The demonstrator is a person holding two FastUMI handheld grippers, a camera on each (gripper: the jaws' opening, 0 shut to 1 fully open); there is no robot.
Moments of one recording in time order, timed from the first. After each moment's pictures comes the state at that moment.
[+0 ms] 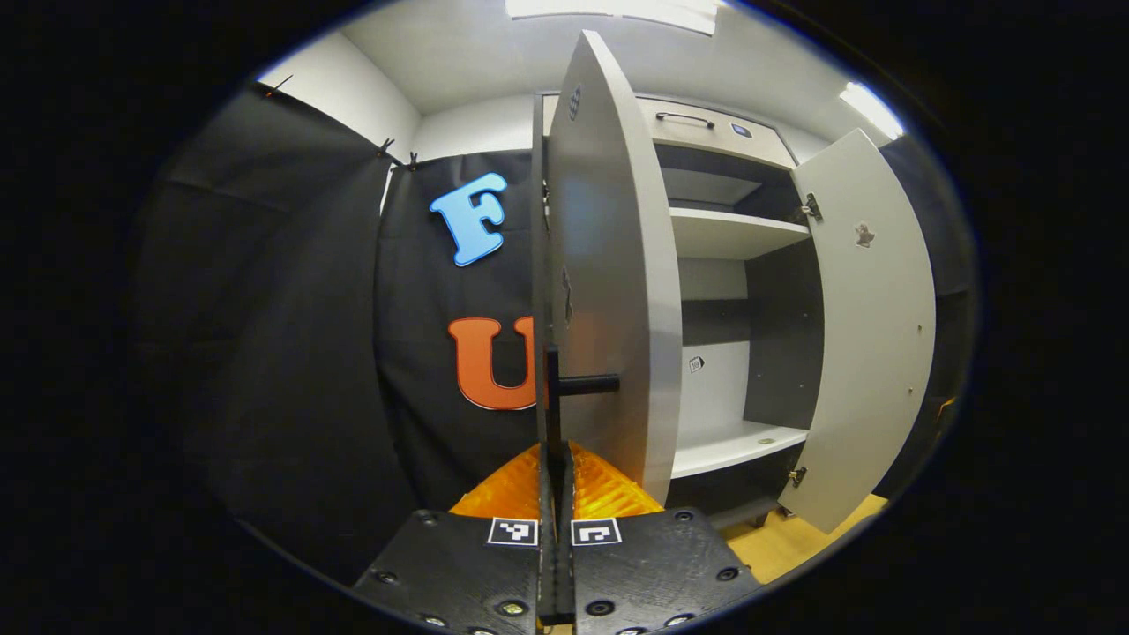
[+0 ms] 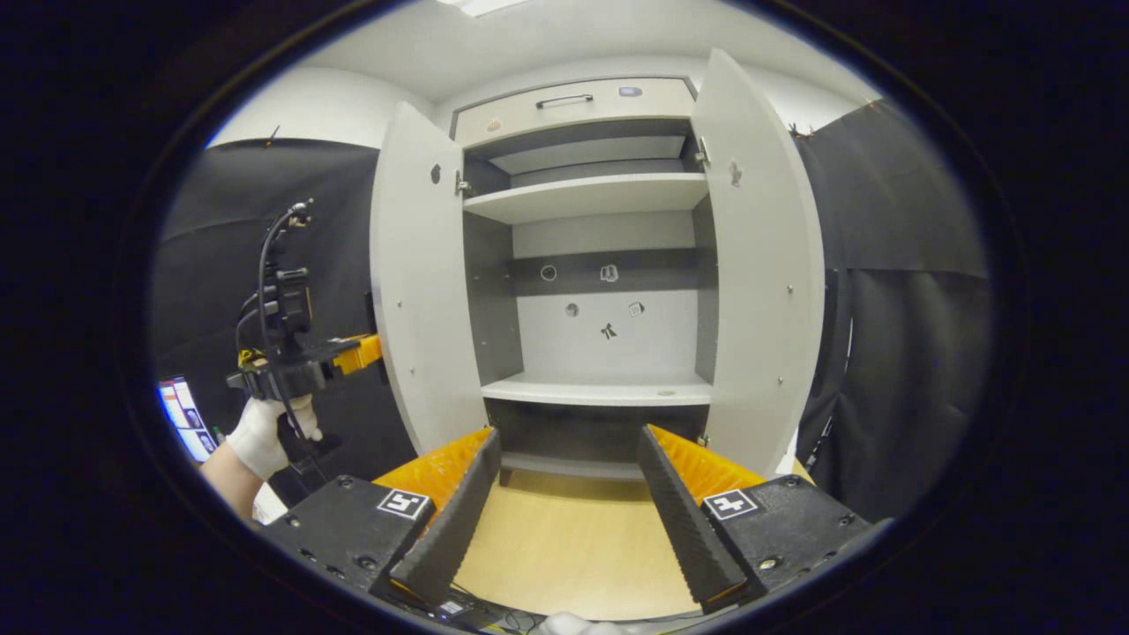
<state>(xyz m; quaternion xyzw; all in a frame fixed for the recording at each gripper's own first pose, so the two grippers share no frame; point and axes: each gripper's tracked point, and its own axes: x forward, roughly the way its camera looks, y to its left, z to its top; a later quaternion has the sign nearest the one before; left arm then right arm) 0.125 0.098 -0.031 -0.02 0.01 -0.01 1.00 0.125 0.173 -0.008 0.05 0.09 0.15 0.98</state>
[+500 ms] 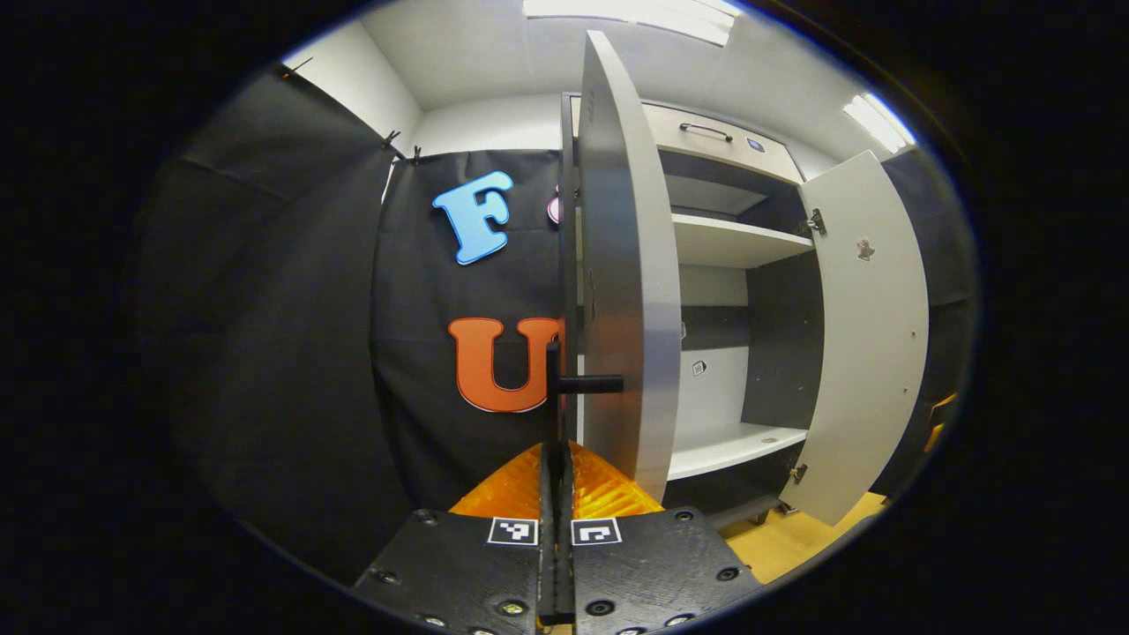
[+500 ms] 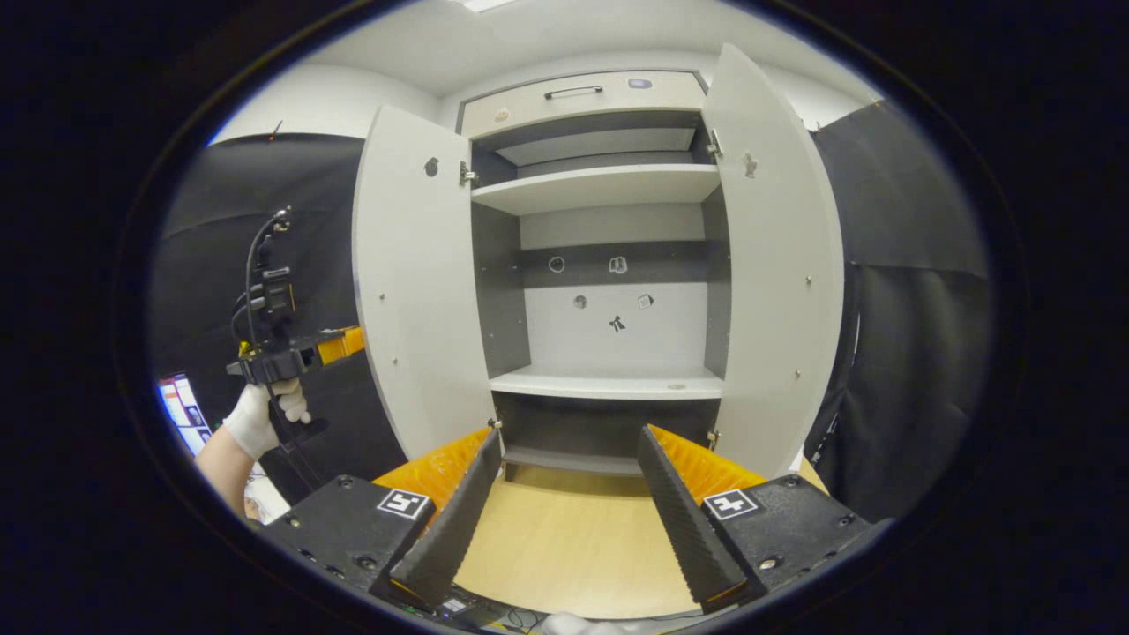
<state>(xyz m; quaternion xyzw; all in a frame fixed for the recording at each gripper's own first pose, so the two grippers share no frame) 0.132 0.126 -0.034 -0.03 0.00 -0.05 1.00 0.126 0.186 -0.017 0.04 0.10 0.15 0.98</state>
